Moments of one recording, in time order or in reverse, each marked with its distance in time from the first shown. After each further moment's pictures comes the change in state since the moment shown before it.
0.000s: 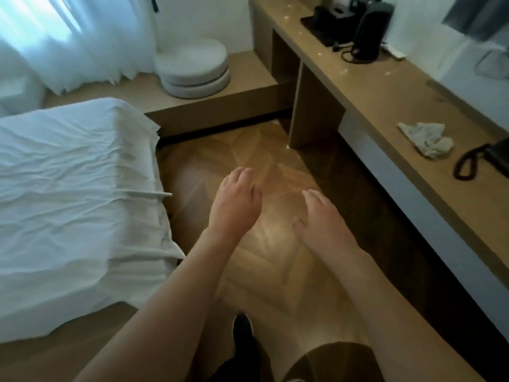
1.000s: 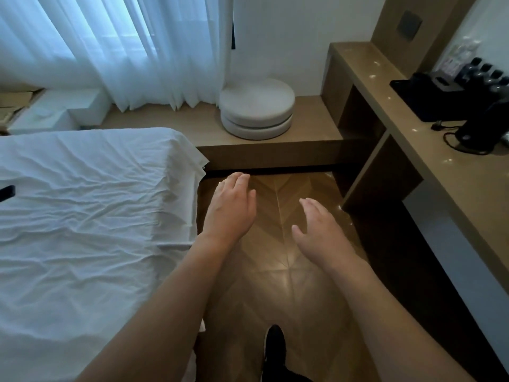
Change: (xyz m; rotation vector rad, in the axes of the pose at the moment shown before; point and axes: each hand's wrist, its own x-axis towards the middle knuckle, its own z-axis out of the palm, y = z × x) left_hand 0.288 -0.214 -0.100 0.043 0.202 -0.152; right_hand 0.325 -0.223 0.027 -0.039 -0.017 -0.232
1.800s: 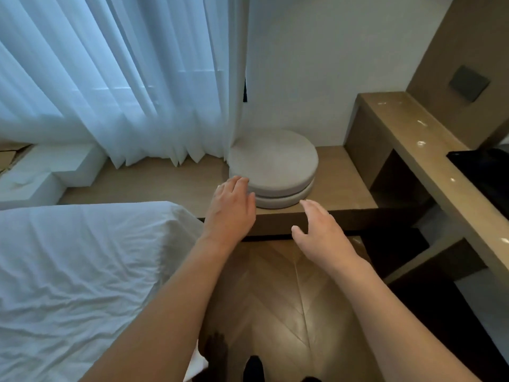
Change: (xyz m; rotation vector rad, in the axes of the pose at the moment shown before) left_hand 0.463 -0.114 0.001 0.072 0.053 0.025; right_hand 0.469 -0.116 -0.051 0.070 0.020 -0.105
